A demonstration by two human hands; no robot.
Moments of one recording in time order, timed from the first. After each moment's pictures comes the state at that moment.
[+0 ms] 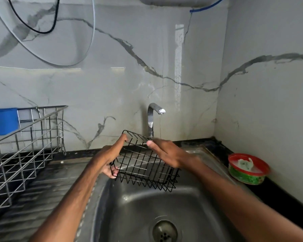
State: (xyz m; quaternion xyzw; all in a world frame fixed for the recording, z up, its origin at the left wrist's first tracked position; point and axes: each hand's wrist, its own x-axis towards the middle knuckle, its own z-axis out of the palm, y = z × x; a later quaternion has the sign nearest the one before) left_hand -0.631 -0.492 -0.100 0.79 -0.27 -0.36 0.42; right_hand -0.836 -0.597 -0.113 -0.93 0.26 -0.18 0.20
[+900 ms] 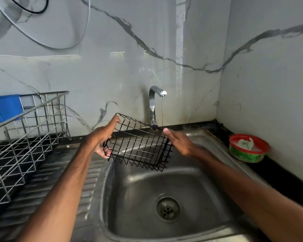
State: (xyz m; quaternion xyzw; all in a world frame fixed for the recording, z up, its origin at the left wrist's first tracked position) left_hand -0.614 -0.473 -0.084 0.79 -0.28 -0.34 0.42; right_hand -0.850 -0.630 -0.169 -0.85 0.32 -0.27 0.32
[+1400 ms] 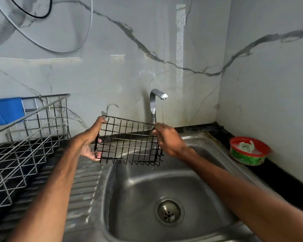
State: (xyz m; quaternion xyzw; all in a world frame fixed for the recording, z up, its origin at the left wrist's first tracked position) left_hand -0.578 -0.451 -0.080 0.78 -0.23 -0.36 0.46; right_hand -0.807 -0.623 -0.159 -0.89 0.27 -0.34 0.11
